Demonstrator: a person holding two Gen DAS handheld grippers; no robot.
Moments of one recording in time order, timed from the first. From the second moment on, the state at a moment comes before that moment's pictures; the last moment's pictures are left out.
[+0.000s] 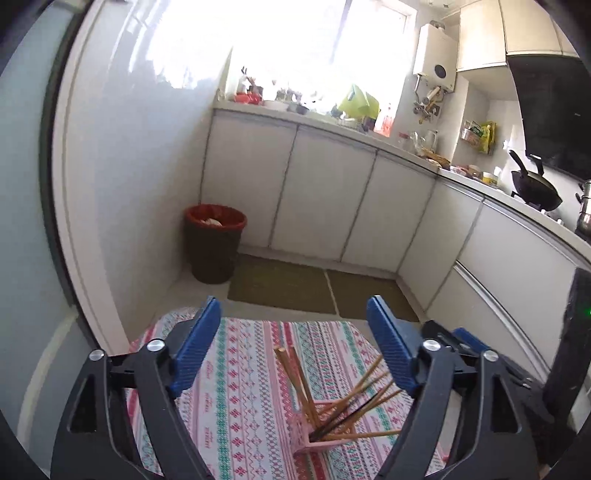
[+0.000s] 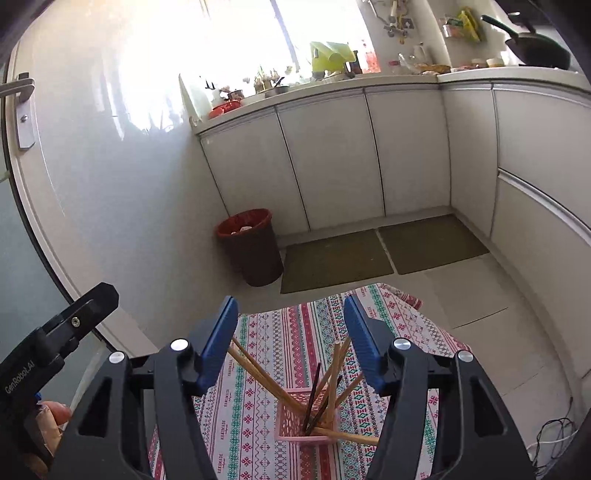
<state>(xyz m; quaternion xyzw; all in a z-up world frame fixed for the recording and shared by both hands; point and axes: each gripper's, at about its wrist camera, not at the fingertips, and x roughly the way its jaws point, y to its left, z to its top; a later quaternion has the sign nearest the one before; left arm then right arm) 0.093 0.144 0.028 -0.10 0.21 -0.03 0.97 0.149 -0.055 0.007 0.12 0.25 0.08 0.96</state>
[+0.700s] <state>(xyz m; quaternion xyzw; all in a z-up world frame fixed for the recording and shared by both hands) 0.020 0.076 0.032 0.03 0.16 0.10 0.98 0.045 -0.095 0.047 0.04 0.16 -0.06 0.98</state>
